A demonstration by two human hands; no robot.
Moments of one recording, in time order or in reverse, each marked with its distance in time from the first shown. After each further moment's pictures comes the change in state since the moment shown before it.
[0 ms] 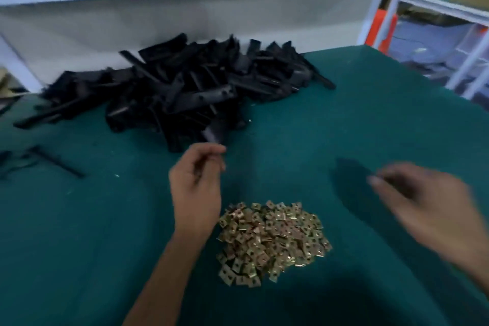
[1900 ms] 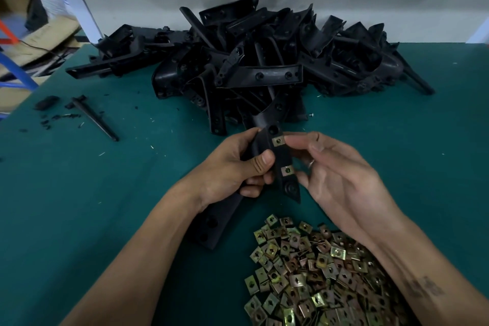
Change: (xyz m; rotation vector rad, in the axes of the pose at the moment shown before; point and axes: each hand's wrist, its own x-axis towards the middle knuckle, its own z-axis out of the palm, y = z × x) left_hand 0.060 -0.047 -0.033 -0.363 -0.704 -0.369; right_hand 0.086 -0.101 0.136 1.417 -0.670 0.083
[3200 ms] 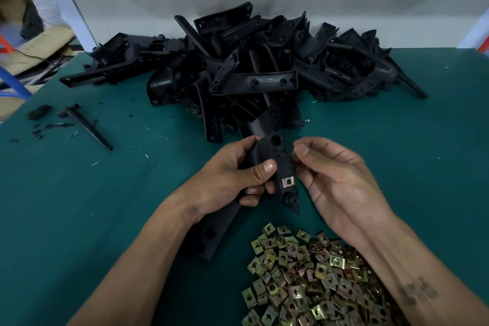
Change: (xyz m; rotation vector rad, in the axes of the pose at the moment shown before) left_hand -0.001 0.002 0.002 -0.011 -0.012 -0.022; right_hand 0.007 -0.002 0.008 0.192 0.284 0.051
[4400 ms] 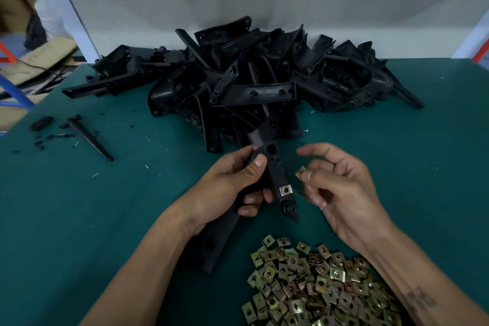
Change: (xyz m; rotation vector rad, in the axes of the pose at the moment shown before) left_hand -0.002 -0.003 -0.003 -0.069 0.032 0.004; right_hand 0.009 0.004 -0.019 -0.233 -0.115 -0.129
